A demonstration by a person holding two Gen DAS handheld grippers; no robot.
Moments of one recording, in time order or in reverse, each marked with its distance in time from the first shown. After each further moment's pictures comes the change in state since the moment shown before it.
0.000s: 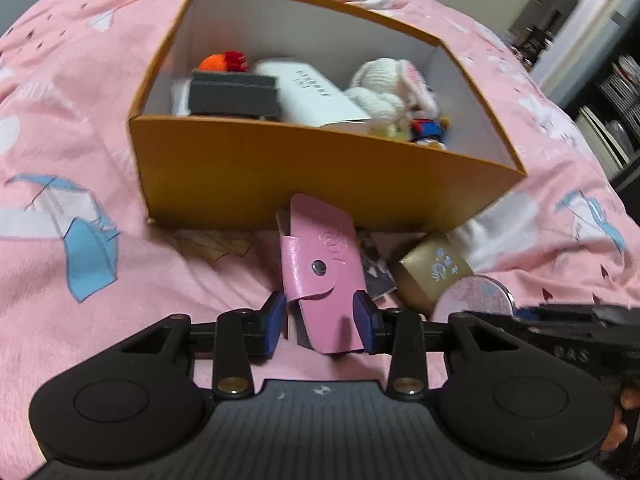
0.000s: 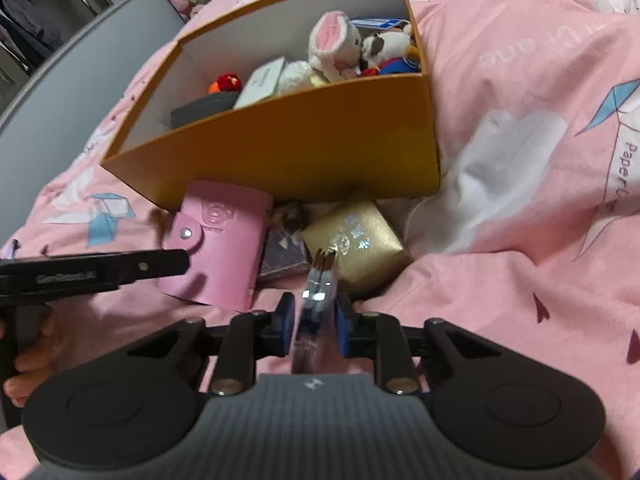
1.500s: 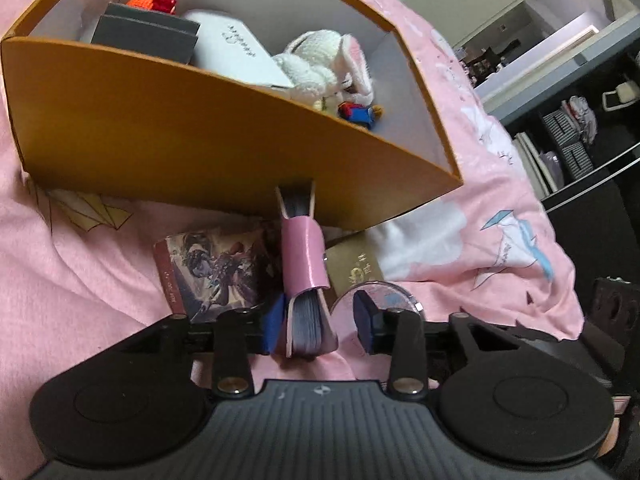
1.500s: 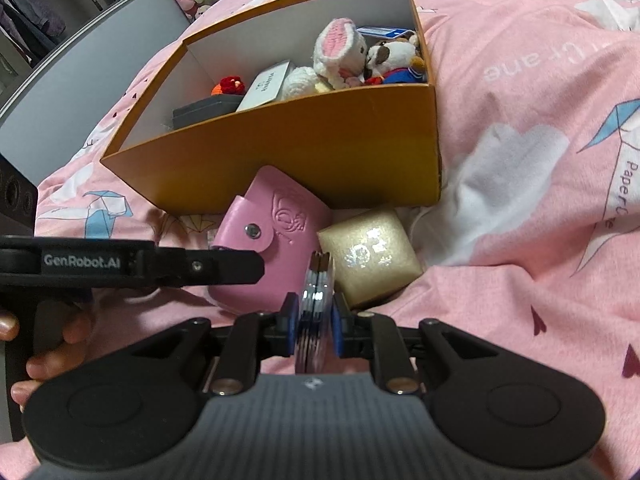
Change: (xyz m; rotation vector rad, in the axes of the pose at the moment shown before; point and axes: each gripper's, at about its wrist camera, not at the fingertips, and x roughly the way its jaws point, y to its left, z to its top) left arm 0.043 -0.012 0.006 -0.156 0.068 -0.288; right arm -0.003 0.003 -0.001 -0.036 -0.019 -0.003
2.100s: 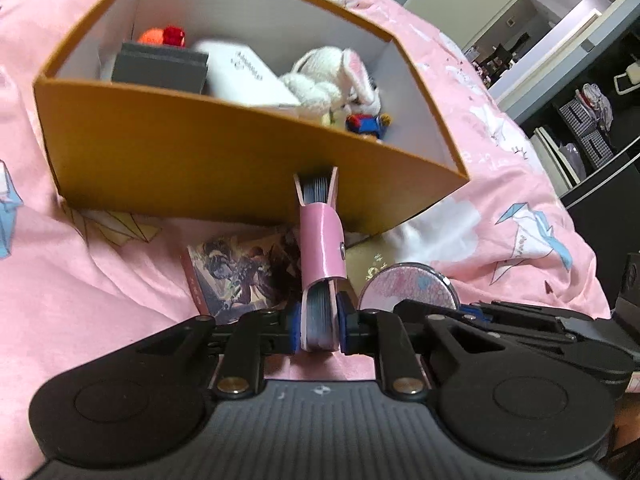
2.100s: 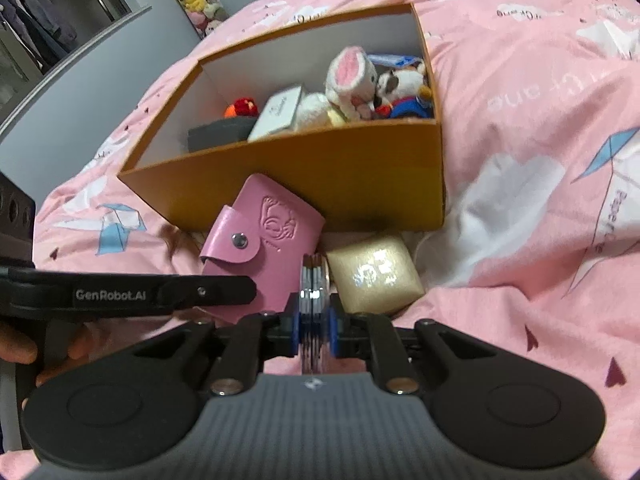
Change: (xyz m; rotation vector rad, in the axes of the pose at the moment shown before) left arm -0.020 -0.012 -0.010 0.073 -0.065 0.088; right arm -0.017 0.006 0.004 -0.026 -0.068 0.016
